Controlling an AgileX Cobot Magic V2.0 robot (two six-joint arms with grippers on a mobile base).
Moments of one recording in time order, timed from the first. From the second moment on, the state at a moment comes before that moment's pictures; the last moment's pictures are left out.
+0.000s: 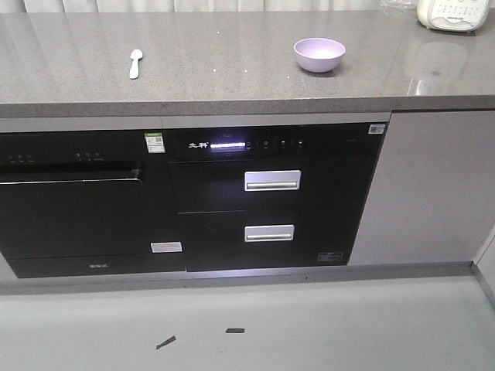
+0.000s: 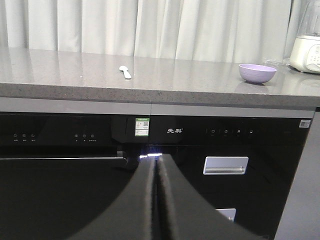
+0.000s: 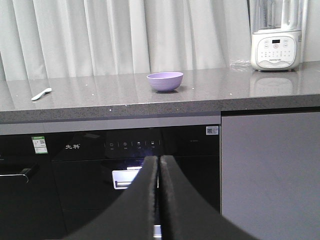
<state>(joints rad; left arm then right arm) -0.08 0.00 0.03 0.14 0.09 -0.31 0.07 -0.01 0.03 -0.02 0.03 0.09</state>
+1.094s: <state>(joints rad) -0.08 0.00 0.03 0.14 0.09 -0.31 0.07 -0.01 0.03 -0.02 0.03 0.09</state>
